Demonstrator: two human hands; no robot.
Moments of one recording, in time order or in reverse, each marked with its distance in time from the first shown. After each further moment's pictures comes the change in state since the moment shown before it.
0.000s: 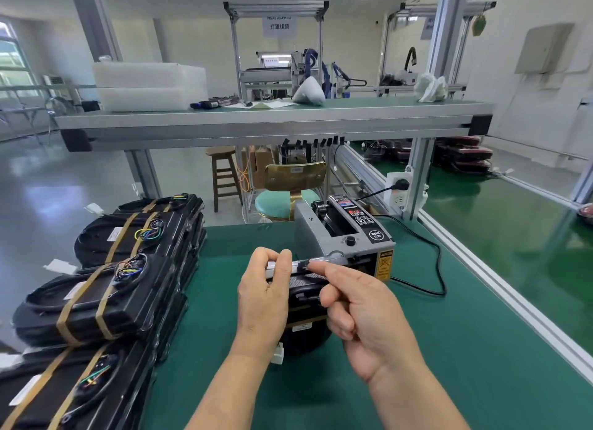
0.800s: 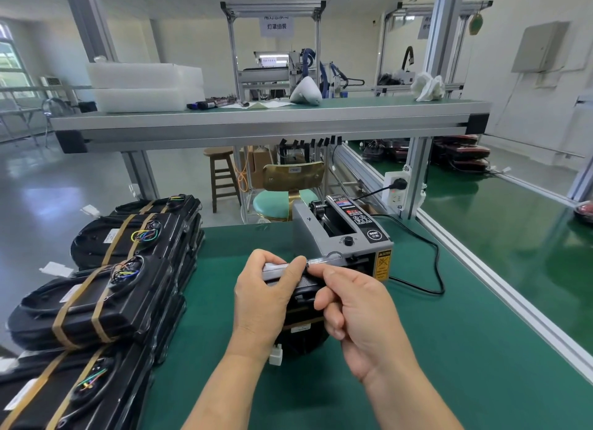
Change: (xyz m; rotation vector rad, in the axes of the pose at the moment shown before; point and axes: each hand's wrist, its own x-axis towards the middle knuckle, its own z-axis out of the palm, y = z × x) left_hand 0.001 0.004 -0.001 -0.077 -0.030 -0.093; right_hand 0.004 0.005 0.001 -0.034 0.045 -0.049
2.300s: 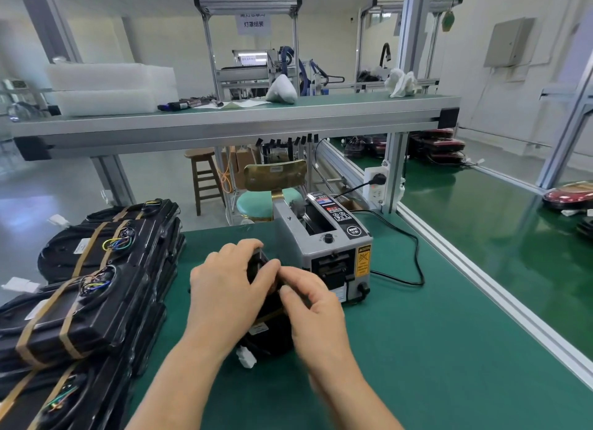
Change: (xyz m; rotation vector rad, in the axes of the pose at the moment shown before) left_hand 0.012 0.028 -0.021 0.838 -0.179 0.200; right_hand 0.011 0.045 0.005 -0.389 0.032 -0.340
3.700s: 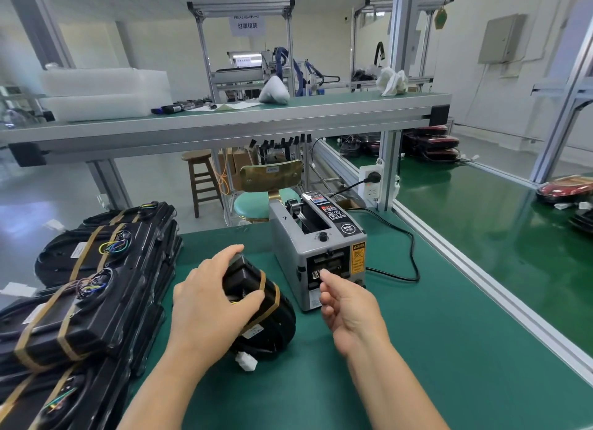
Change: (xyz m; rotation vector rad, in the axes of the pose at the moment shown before) left_hand -0.019 -0.025 -0.003 -0.233 -0.009 -0.039; right_hand 0.031 0.008 -0.046 0.525 0.316 0.576
